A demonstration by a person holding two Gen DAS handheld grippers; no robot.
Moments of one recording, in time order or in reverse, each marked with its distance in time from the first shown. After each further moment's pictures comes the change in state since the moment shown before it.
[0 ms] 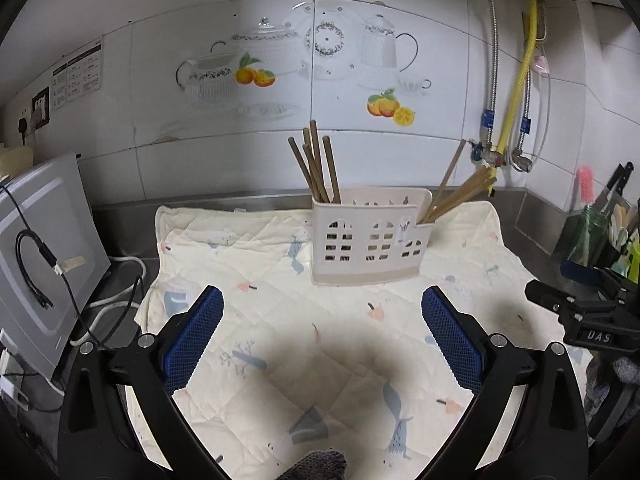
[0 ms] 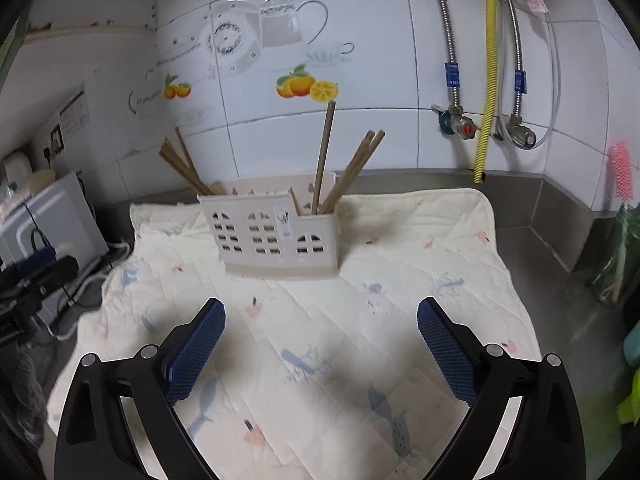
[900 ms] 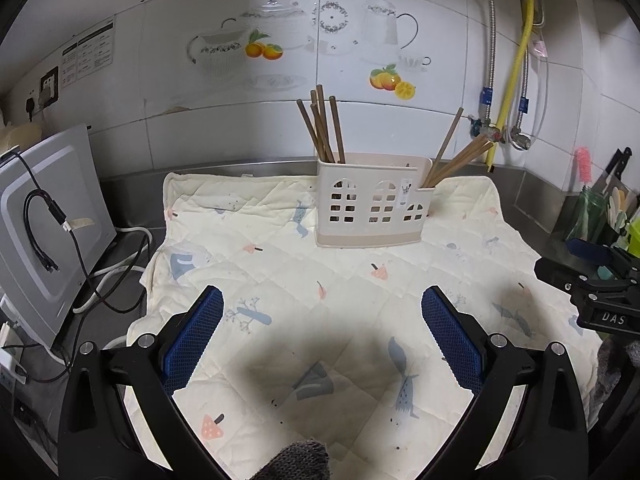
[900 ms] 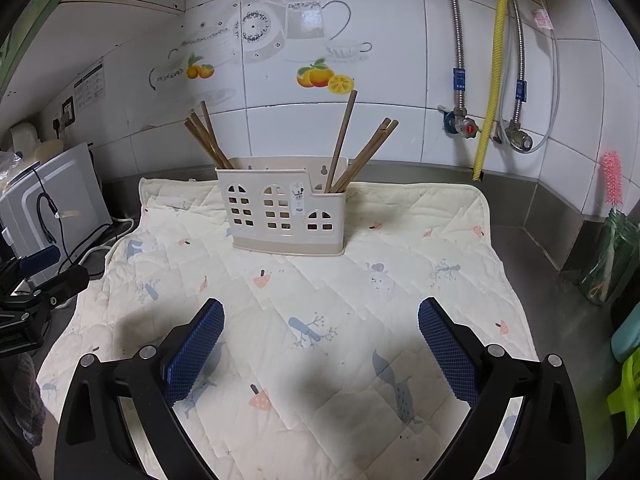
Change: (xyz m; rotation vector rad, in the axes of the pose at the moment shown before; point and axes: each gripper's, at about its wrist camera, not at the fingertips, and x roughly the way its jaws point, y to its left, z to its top) left arm -0.014 0.006 -0.036 -0.007 0.050 0.009; right arm -0.022 0.021 -0.027 -0.057 0.005 -0.014
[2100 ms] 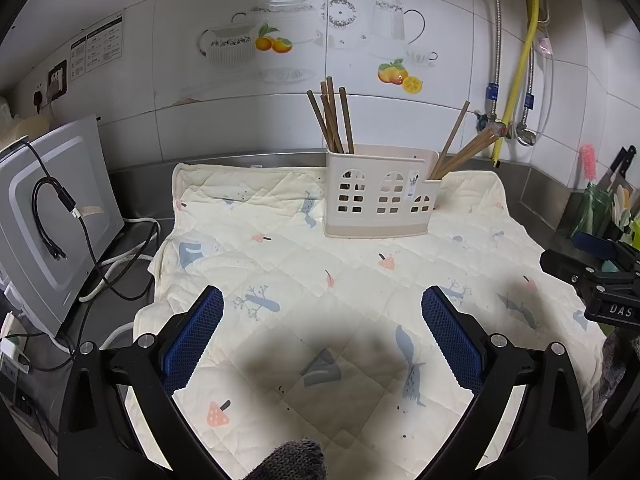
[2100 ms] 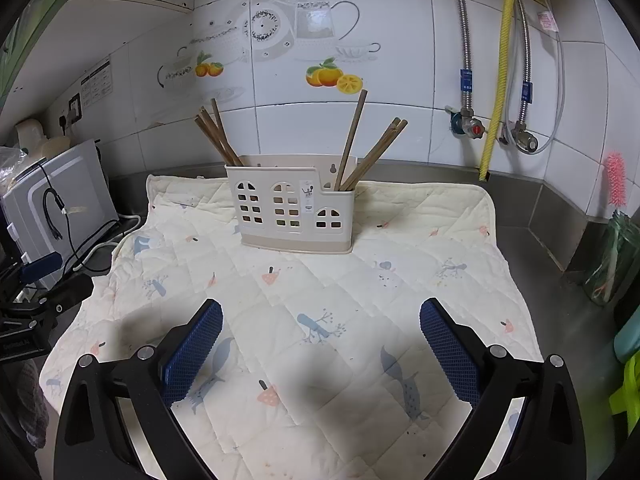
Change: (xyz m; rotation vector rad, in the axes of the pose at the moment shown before) left arm -0.005 0.004 -0.009 -0.007 0.012 0.021; right arm -0.002 0.006 -0.003 -0.009 0.001 0.016
